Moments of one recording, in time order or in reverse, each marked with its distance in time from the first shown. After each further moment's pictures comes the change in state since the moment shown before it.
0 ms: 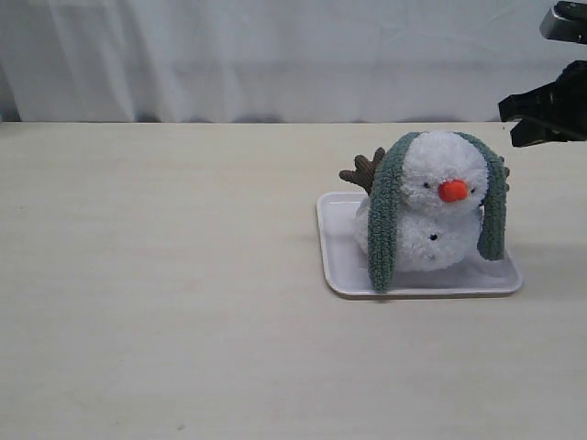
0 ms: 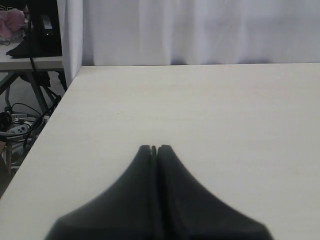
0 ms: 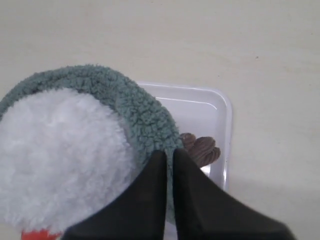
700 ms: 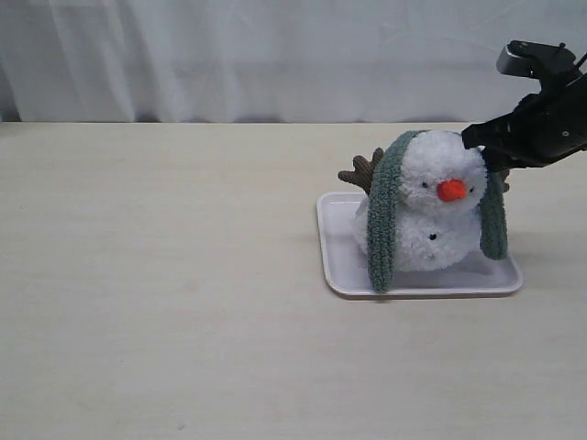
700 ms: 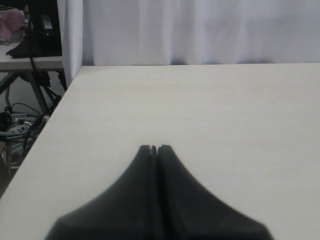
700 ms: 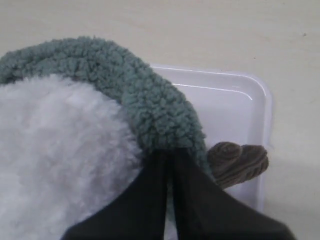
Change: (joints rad) left arm 0.000 0.000 0.000 0.000 0.000 0.000; right arm 0.049 0.120 0.000 0.038 -0.038 -0.016
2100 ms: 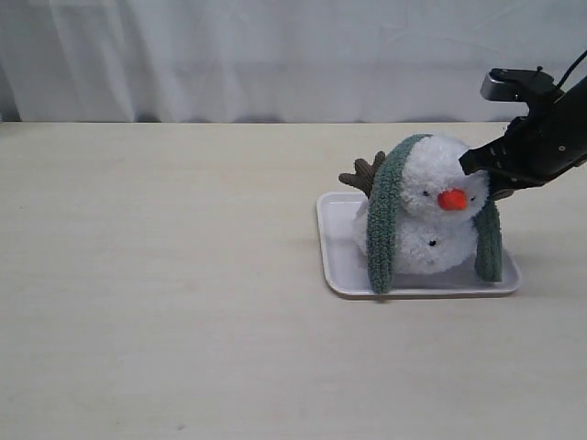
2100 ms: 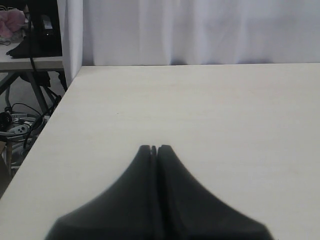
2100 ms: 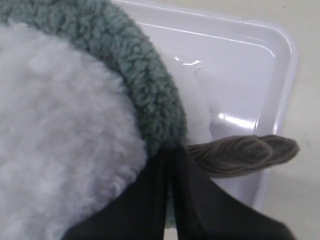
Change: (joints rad) left arm 0.000 0.000 0.000 0.000 0.000 0.000; right arm 0.010 0.056 -0.039 -0.077 0.143 -0.016
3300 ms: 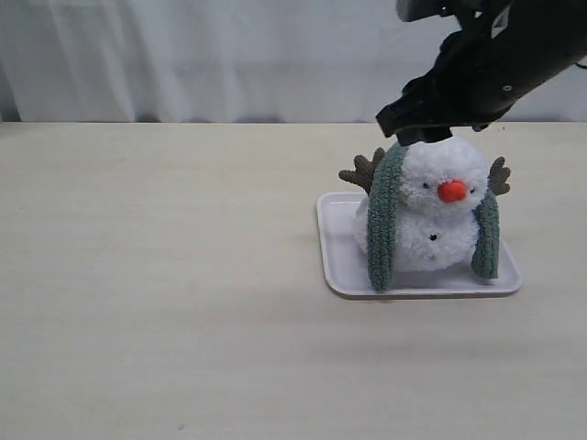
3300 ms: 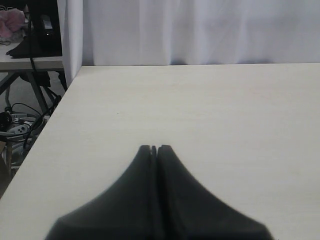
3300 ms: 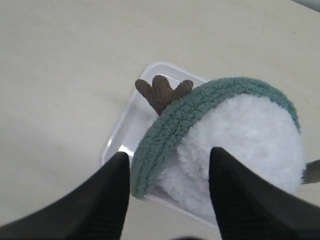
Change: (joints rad) left arm 0.000 0.000 0.000 0.000 0.000 0.000; right arm 0.467 -0.313 -0.008 -0.460 -0.004 0.486
